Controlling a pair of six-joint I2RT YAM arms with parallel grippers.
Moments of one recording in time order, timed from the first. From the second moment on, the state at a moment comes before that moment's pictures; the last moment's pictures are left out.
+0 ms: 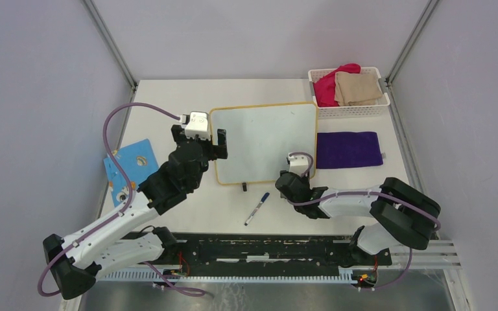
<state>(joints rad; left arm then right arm) -0.84 0.90 0.85 -0.14 -0.72 -0.13 0.97 1.48 0.51 0.11 0.67 0.64</state>
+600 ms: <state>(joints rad) -0.84 0.90 0.85 -0.14 -0.72 -0.13 0.97 1.44 0.48 0.12 0.64 0.58</state>
